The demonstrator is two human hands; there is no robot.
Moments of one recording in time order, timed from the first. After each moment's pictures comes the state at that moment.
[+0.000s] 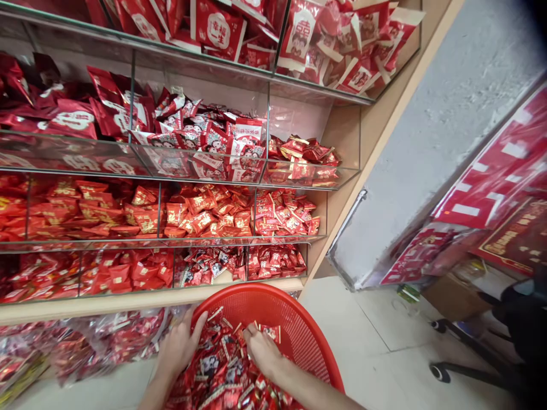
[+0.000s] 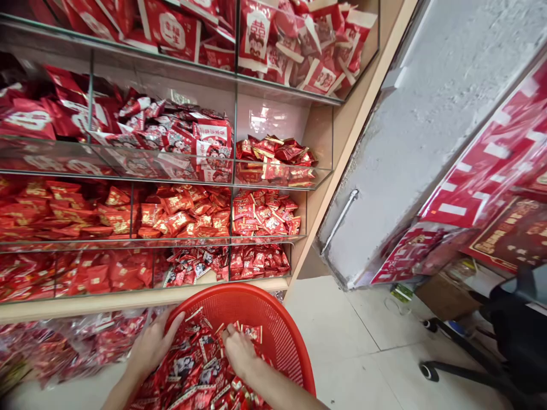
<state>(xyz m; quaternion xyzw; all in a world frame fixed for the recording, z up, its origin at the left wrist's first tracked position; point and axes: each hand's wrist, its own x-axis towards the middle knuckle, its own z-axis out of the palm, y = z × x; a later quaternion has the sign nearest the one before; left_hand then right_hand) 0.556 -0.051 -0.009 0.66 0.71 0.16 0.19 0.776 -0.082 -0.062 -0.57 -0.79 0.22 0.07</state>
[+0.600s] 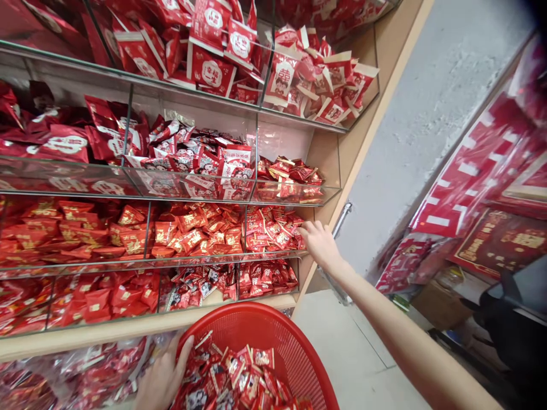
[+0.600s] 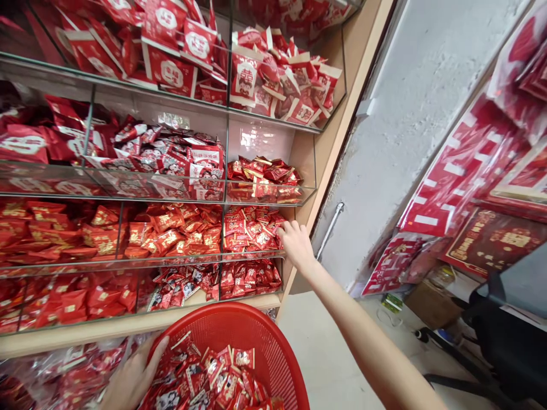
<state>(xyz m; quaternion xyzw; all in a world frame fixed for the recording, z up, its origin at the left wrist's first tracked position) 0.548 -0.046 -0.018 0.66 0.70 0.18 0.21 0.933 0.014 0.213 -0.61 -0.72 -0.32 0.08</state>
